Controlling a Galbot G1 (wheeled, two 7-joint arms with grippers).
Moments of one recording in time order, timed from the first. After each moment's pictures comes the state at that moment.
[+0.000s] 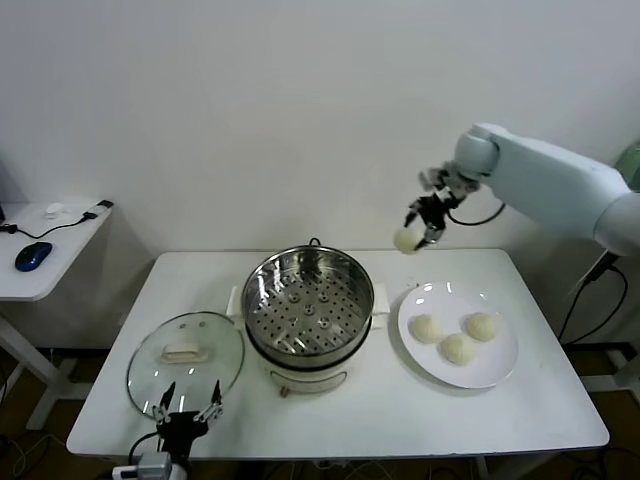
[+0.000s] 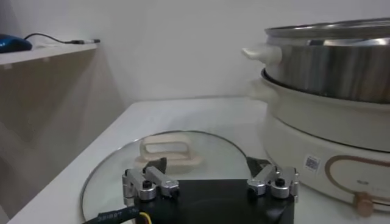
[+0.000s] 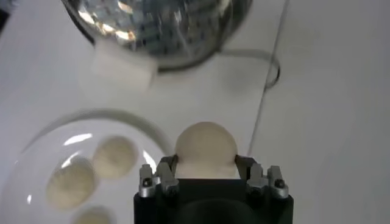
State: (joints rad) left arm 1.68 -1.48 -0.59 -1.94 -0.07 0.09 -0.08; right arm 0.76 1.09 -1.45 1.08 0.44 0.15 -1.13
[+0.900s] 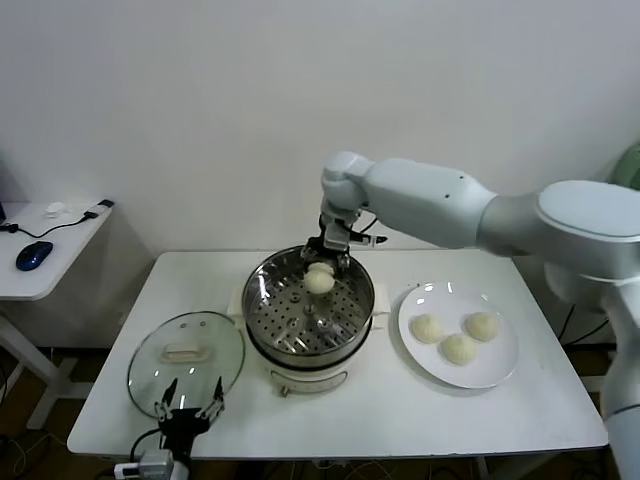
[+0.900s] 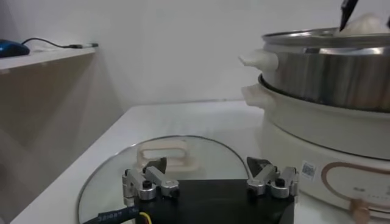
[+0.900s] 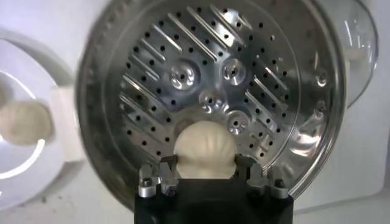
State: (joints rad) left arm 1.67 -1.48 -0.58 -1.94 -0.07 0.10 -0.08; right arm 0.51 1.41 -1.31 0.90 -0.20 0.69 -0.97
